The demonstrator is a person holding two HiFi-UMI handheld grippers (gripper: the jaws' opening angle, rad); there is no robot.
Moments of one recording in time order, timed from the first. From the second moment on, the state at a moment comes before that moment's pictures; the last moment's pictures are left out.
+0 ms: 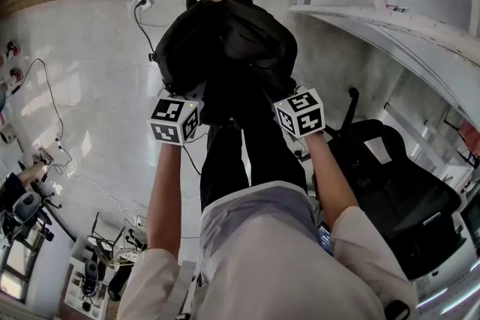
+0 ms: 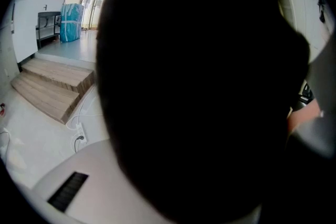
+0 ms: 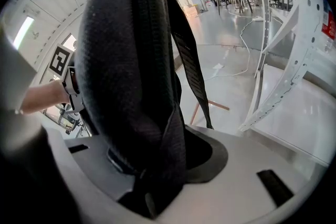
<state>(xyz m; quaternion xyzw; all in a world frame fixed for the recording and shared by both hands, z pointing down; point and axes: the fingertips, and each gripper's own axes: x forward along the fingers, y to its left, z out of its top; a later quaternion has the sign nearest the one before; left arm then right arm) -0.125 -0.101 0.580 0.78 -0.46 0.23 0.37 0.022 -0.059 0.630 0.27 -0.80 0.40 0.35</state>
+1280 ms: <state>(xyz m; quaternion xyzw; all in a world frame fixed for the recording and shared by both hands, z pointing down) -0.135 -0.130 0.620 0.76 -0.47 0.25 0.37 0.015 -0.093 0.671 0.26 -0.80 0.40 0.36</state>
